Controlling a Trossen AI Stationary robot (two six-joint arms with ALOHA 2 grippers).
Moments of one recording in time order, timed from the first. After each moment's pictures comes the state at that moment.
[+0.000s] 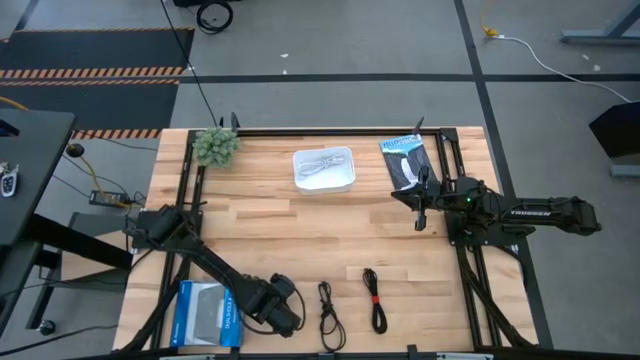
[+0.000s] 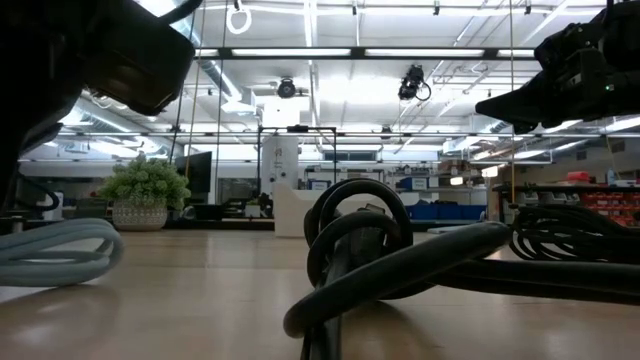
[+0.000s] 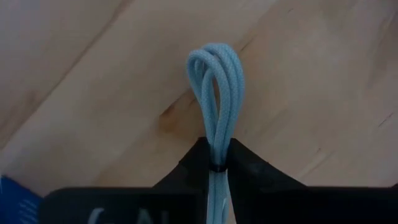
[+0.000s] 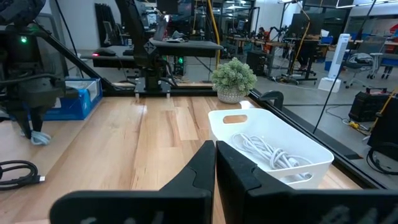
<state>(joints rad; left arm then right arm) -0.65 2.02 1.38 -0.76 -0.04 -1.45 -0.20 0.29 0.01 0.26 -0.02 -0.07</state>
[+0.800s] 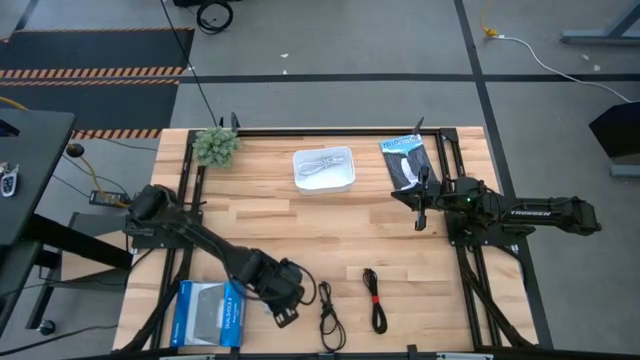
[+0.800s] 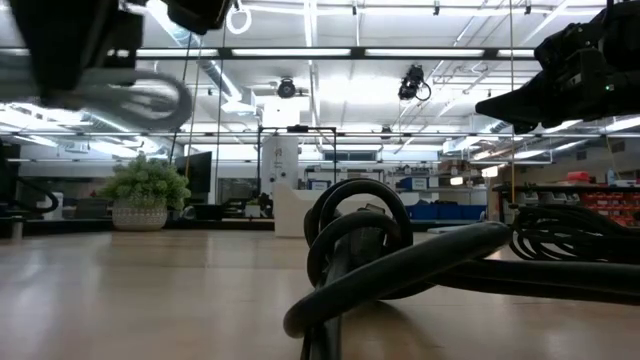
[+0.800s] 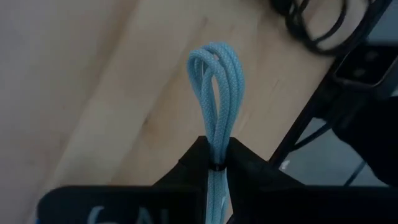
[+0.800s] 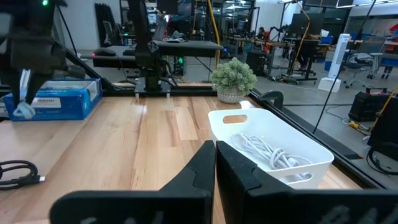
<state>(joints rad) -0.53 1.81 1.38 -0.77 0.10 -1.10 -0.20 0.29 0.01 0.26 -0.02 -0.07</state>
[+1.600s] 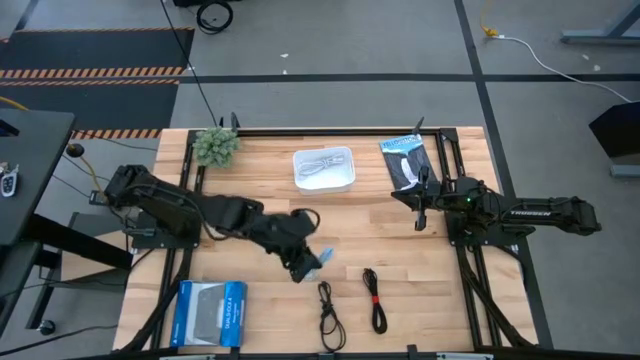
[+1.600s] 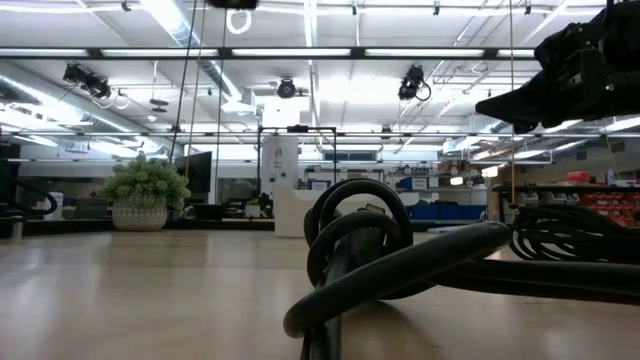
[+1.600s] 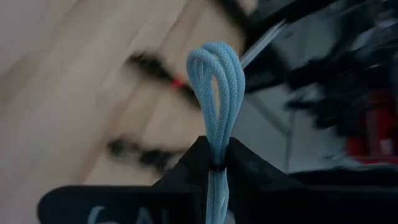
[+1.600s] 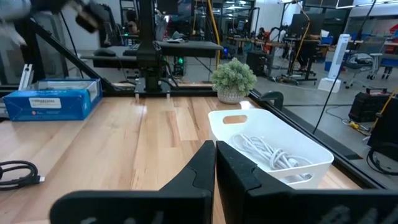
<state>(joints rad) -0.30 1.55 1.38 -0.42 0.05 -0.95 -0.20 0.29 0.01 0.26 -0.02 -0.07</state>
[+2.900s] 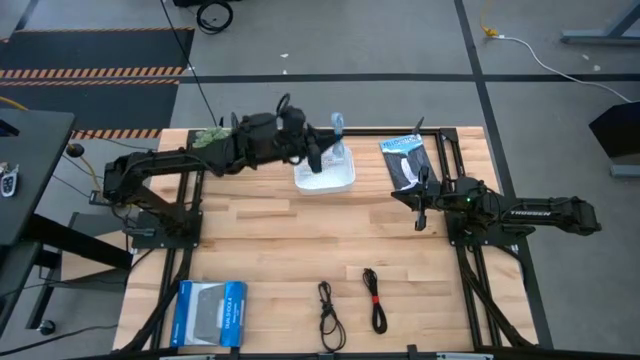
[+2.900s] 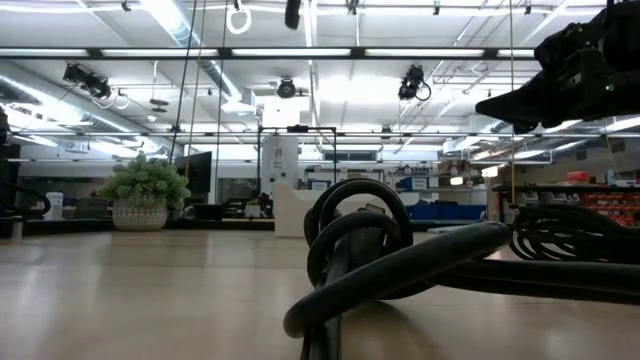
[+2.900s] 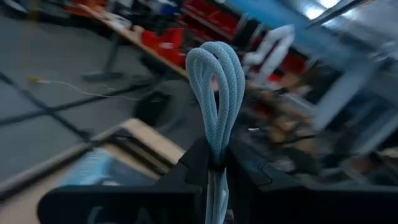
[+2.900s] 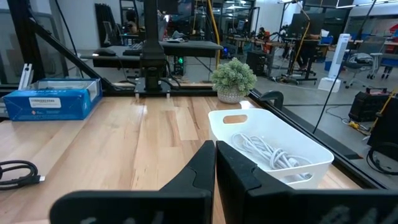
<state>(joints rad) 0.20 1.50 1.38 0.09 -0.13 -0.48 -0.20 0.29 0.01 0.26 -0.02 -0.07</state>
